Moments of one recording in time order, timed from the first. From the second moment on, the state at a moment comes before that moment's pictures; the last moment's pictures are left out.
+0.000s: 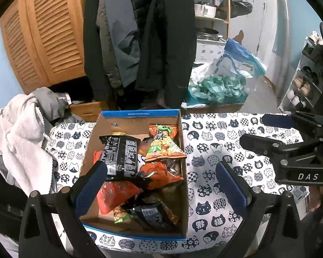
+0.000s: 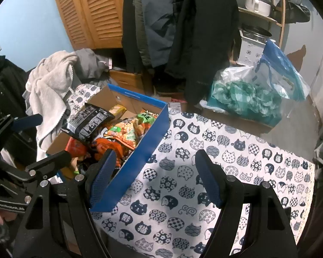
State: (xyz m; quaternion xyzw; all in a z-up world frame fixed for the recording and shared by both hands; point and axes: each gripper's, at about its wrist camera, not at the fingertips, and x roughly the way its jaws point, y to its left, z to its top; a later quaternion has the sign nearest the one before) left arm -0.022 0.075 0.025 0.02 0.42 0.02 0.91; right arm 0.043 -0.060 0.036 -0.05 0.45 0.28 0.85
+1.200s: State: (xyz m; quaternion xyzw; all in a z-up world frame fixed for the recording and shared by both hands) left arm -0.021 0.077 0.018 -0.01 0.44 0.03 0.90; right arm 0.040 -0.061 0.036 -0.06 0.45 0.28 0.85
